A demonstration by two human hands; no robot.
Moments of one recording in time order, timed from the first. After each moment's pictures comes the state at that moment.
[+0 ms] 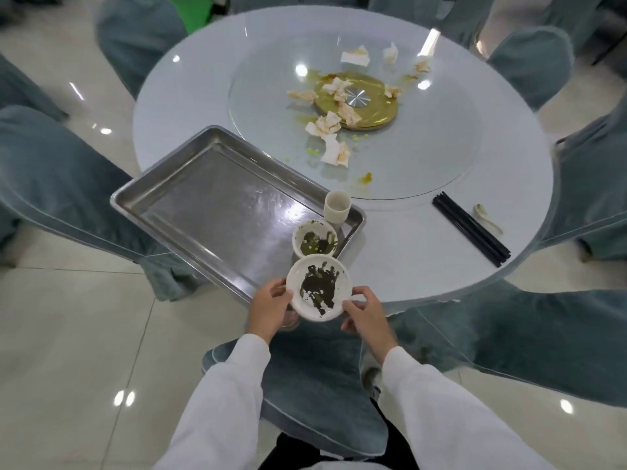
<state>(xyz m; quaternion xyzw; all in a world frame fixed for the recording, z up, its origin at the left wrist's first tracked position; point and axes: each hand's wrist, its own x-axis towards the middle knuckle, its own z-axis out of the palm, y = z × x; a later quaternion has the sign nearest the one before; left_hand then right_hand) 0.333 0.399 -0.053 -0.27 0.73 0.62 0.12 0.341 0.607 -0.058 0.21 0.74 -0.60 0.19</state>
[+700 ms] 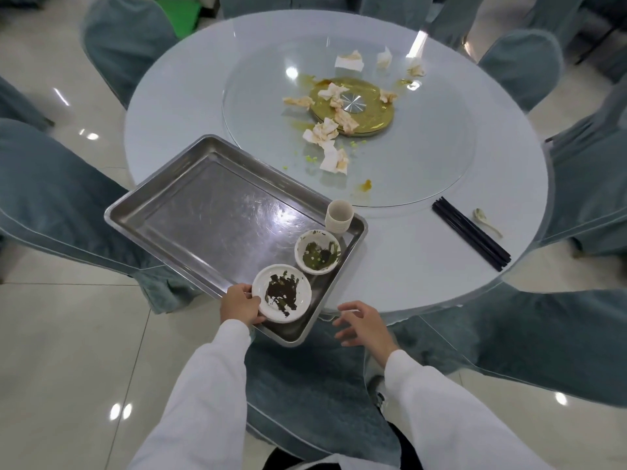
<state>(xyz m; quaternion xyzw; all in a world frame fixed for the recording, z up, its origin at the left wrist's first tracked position) 0.286 0.325 -0.091 -0.36 0.78 0.50 0.14 0.325 0.597 -0.066 0.23 0.74 -0.58 0.26</state>
